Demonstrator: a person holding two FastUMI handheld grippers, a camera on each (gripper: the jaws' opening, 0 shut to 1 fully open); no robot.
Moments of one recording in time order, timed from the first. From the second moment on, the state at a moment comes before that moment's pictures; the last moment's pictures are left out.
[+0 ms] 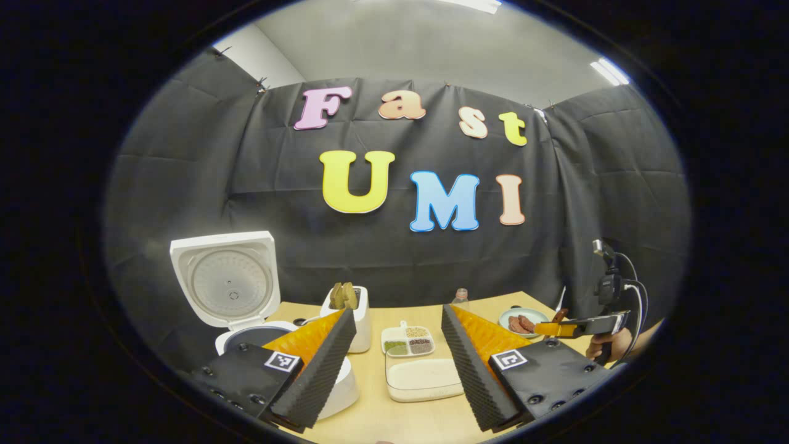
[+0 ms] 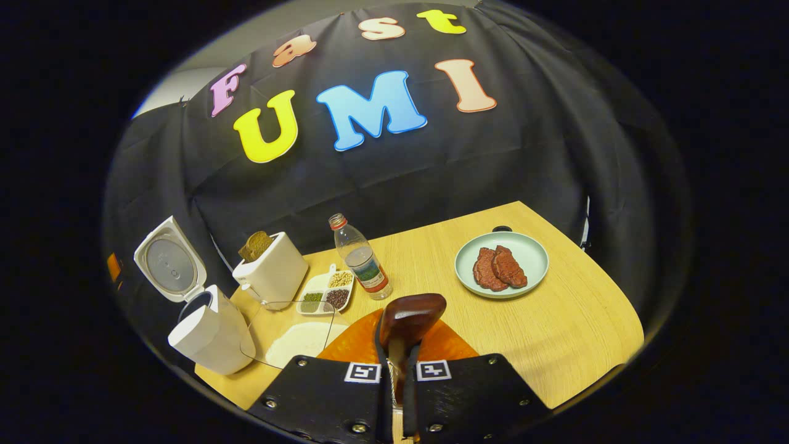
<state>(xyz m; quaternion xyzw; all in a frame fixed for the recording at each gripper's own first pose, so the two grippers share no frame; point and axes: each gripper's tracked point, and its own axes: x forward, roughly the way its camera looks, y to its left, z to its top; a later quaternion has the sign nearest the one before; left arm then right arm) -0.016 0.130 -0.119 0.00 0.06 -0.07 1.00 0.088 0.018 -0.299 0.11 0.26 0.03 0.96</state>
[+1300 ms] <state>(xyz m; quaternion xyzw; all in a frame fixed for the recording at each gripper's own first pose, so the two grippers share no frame) 0.016 0.133 -0.078 -0.01 0.04 -0.04 1.00 0.041 0.026 -0.060 -0.01 0.02 0.04 1.00</state>
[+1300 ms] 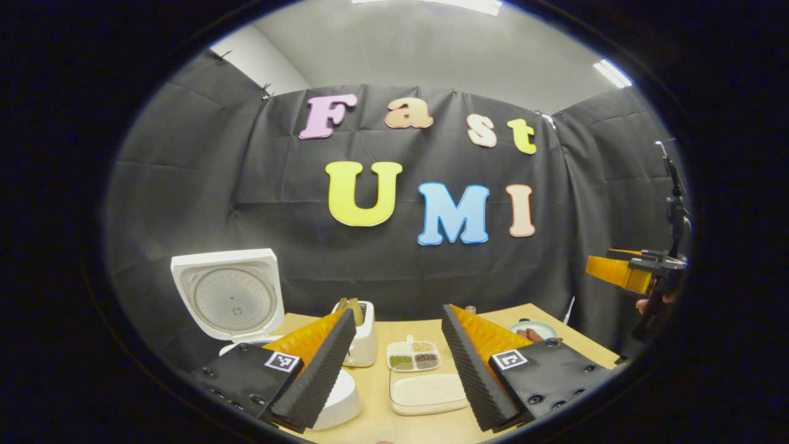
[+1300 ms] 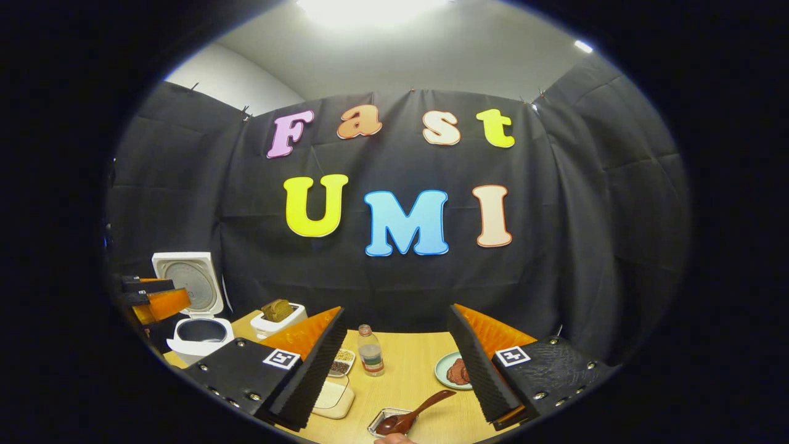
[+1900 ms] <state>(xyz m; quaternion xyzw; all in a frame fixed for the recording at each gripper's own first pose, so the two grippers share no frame) 0.071 0.276 -0.017 -0.05 0.04 0.08 0.99 0.045 0.042 -0.079 -0.02 0.04 0.05 1.00</state>
